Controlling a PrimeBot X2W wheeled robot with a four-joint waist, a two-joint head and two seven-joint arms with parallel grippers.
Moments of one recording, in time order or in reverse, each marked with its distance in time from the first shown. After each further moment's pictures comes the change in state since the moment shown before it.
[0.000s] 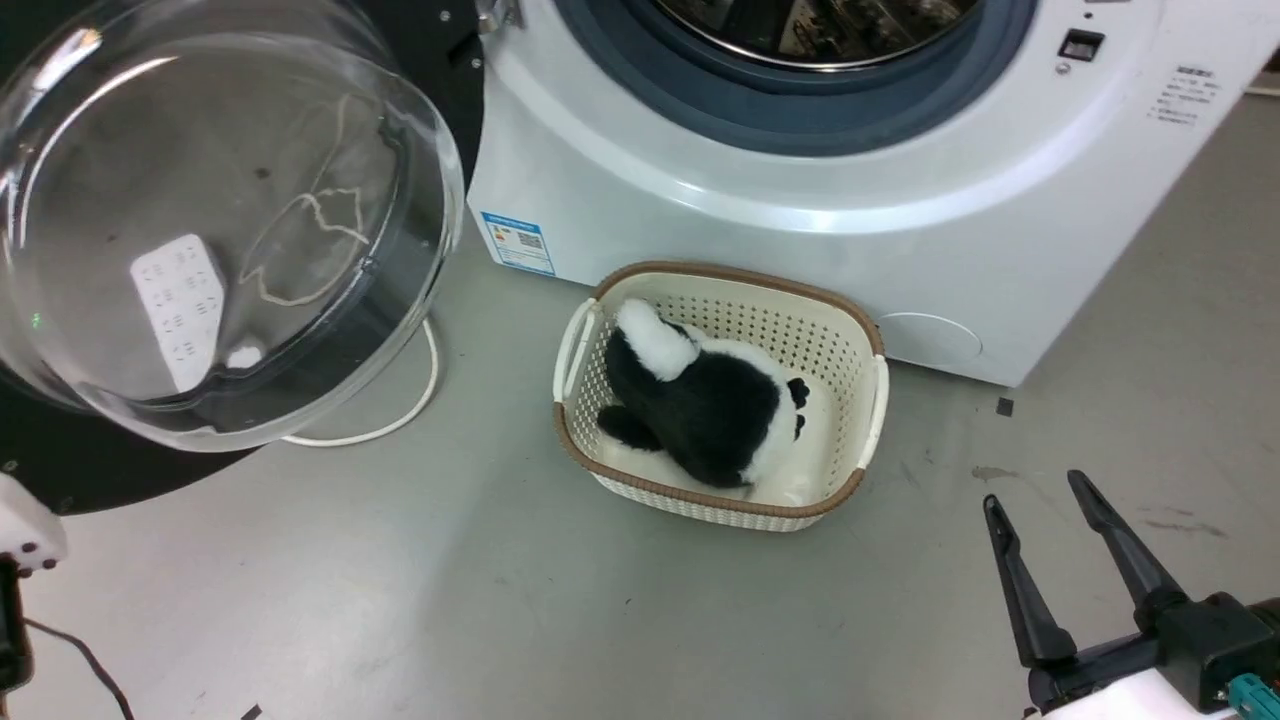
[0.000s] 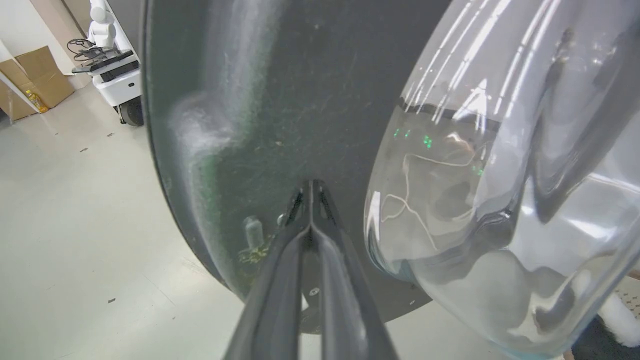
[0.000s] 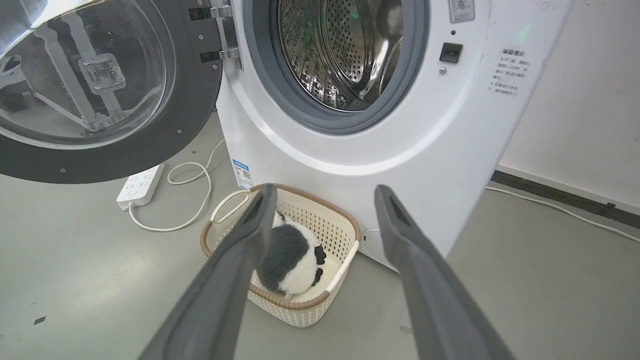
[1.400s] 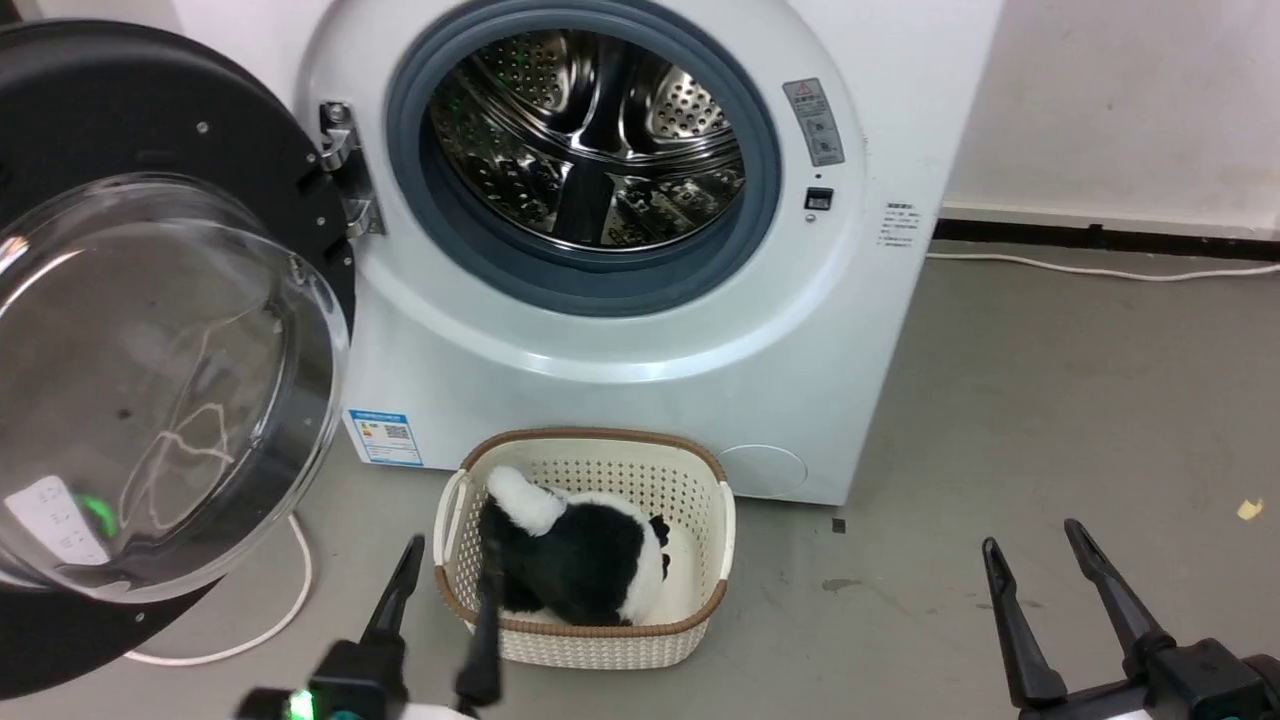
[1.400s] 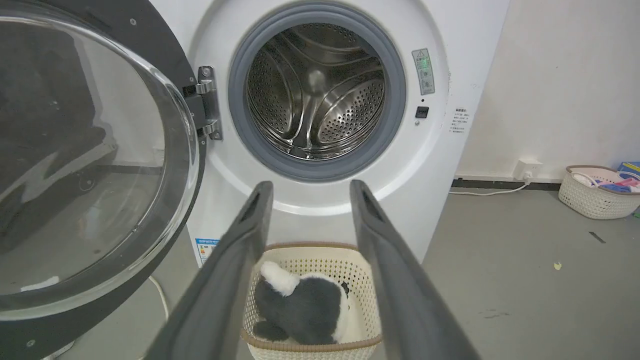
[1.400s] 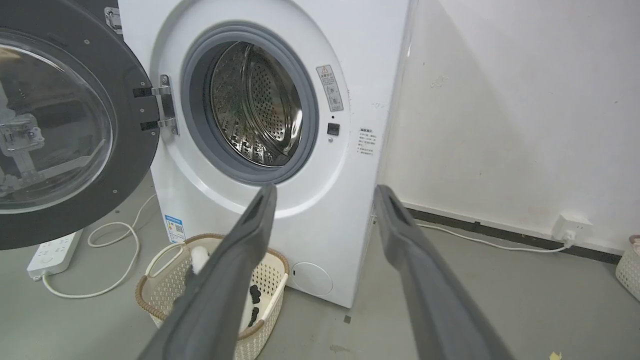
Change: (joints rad) left arm 0.342 -0.324 -0.462 -0.374 0.190 0.021 -0.179; right arm 0.049 0.071 -0.045 0.067 -0.030 0.000 -0.064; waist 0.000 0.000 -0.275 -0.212
